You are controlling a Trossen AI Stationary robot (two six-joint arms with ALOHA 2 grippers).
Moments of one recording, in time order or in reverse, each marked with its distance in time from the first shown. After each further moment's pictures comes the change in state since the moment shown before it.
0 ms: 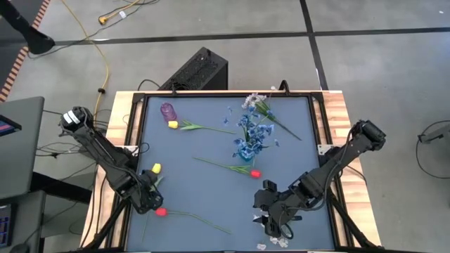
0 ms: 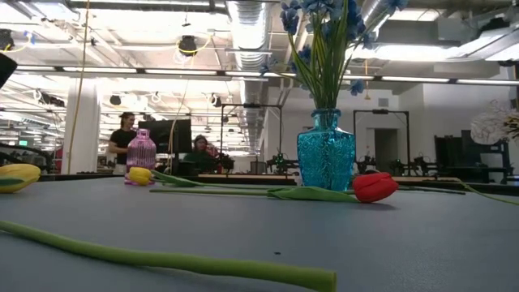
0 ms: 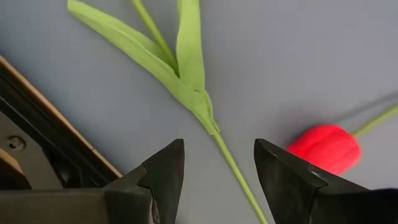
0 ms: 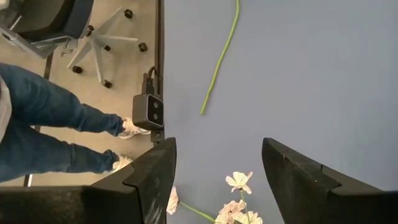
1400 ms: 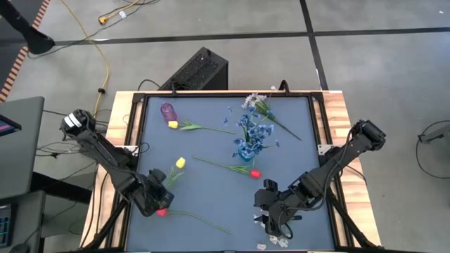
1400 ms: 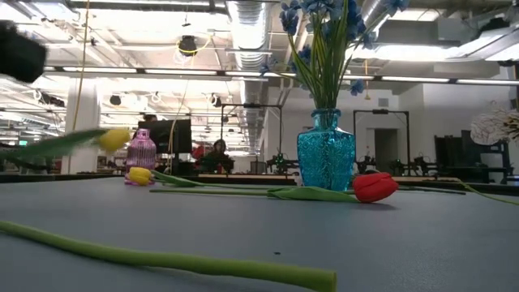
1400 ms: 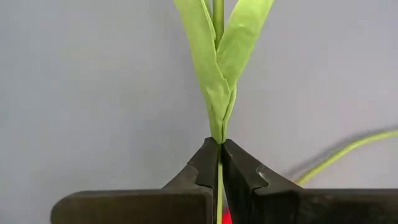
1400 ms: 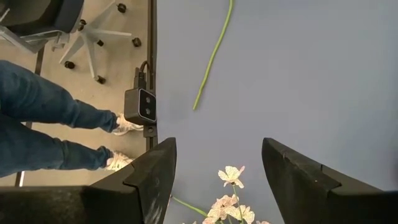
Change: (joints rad) left arm 0.028 0.060 0.021 0.139 -0.327 0.020; right arm 0.000 0.000 0.000 -0.029 0.003 0.001
